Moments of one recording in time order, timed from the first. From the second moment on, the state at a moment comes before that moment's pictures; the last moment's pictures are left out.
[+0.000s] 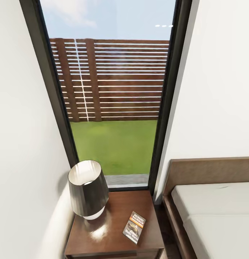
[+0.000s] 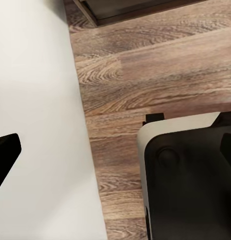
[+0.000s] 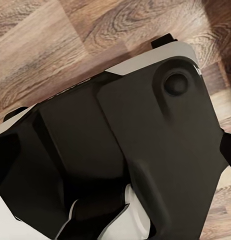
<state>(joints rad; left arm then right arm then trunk) -0.13 0.06 -0.36 -0.14 0.19 -0.19 0.15 -0.24 0.04 0.28 0.00 -0.74 0.07 0.03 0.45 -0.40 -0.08</state>
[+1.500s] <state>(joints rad) -0.13 0.06 -0.36 -0.14 0.19 -0.18 0.15 -0.24 0.02 0.28 0.01 -0.75 0.07 0.03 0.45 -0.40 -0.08</state>
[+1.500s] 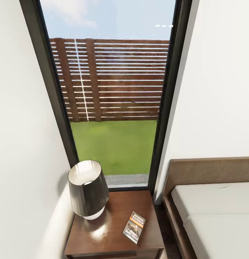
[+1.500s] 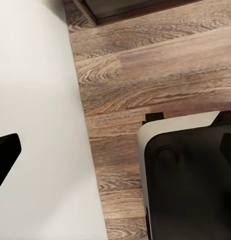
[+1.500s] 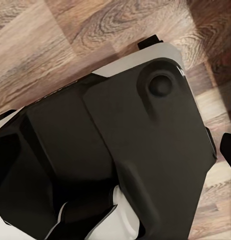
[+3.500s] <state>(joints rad) -0.13 0.06 -0.36 -0.14 0.19 -0.18 0.15 -0.24 0.01 0.28 0.03 -0.75 0.07 0.03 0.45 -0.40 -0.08</state>
